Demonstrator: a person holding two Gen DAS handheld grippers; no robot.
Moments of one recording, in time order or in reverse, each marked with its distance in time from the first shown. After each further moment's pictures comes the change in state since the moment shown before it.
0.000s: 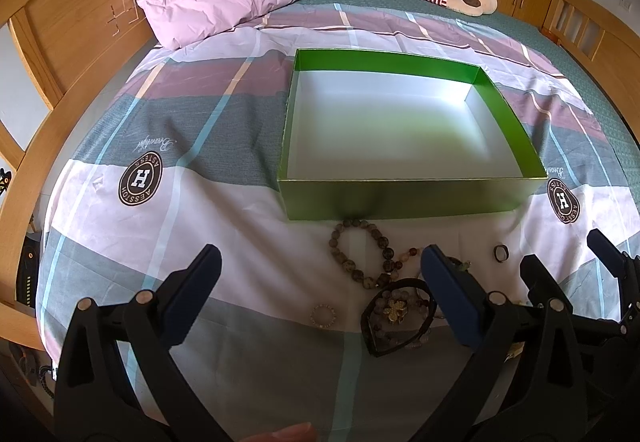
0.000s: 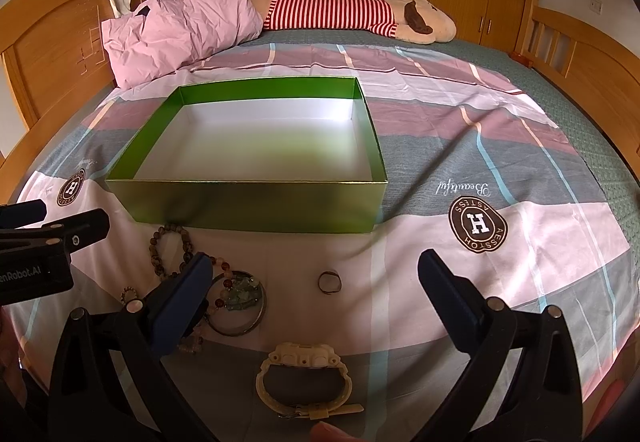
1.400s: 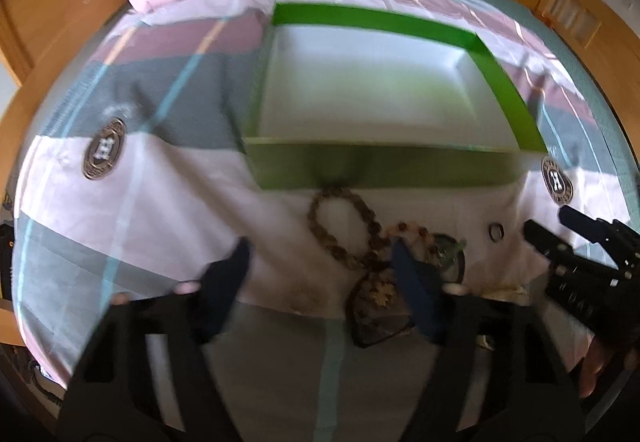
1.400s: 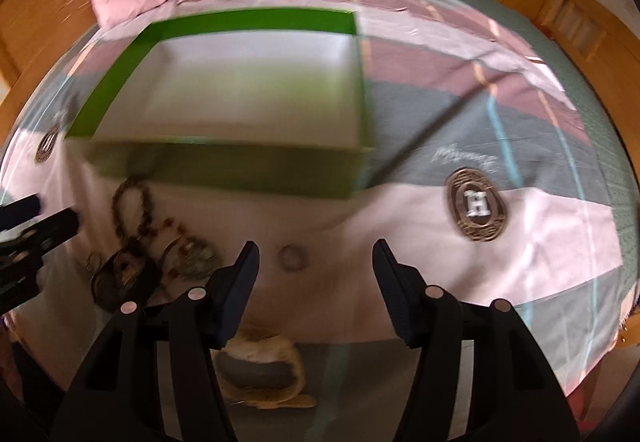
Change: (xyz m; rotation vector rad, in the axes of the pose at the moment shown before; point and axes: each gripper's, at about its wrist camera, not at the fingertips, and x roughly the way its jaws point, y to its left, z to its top) left arm 0.036 -0.004 -0.003 -0.006 0.148 -0.093; right arm 0.040 -0.015 0.016 -0.092 0.289 0.006
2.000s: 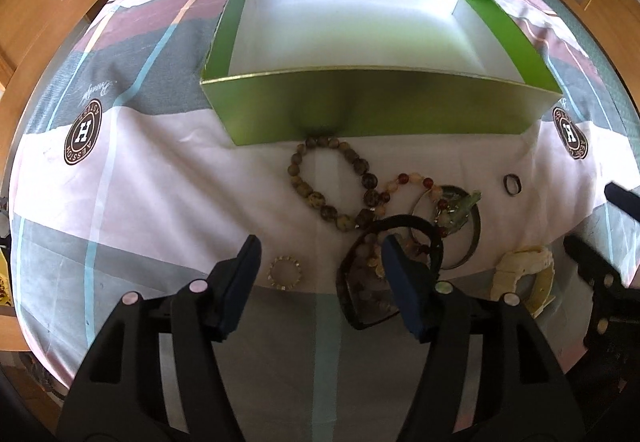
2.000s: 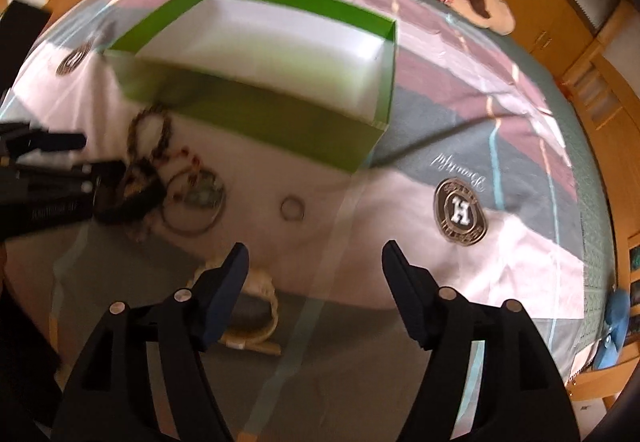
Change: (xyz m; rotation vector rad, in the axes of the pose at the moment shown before) left arm 0.031 -0.015 -0.015 0.074 0.103 0.034; right arm -0.020 0.011 -0.033 -0.244 0.026 -0.045
